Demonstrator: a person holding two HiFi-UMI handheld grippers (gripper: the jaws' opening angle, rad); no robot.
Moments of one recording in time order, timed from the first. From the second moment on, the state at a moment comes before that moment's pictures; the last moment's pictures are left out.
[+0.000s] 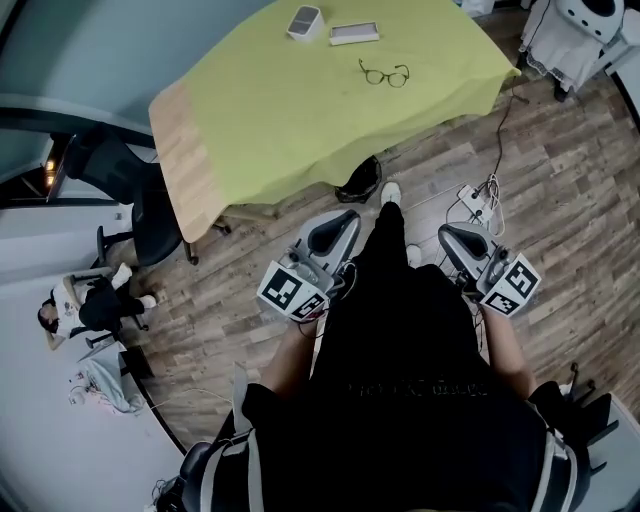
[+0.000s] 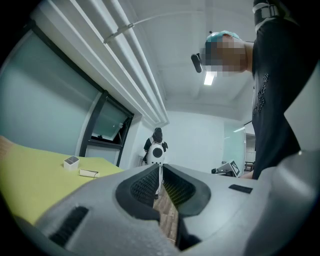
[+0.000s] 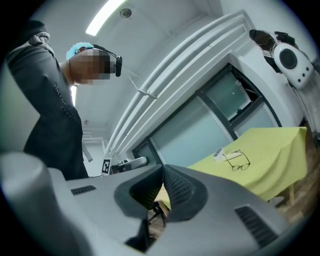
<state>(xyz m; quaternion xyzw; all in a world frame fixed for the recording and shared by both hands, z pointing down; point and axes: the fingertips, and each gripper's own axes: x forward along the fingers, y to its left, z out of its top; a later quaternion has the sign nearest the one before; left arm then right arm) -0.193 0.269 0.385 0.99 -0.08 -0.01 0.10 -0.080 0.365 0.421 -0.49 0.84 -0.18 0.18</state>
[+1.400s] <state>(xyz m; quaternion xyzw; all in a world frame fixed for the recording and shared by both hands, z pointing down) -0.060 0.014 0.409 0.99 -0.02 0.00 0.13 0.036 0.080 0.441 -0.50 0.84 -0.21 0.06</state>
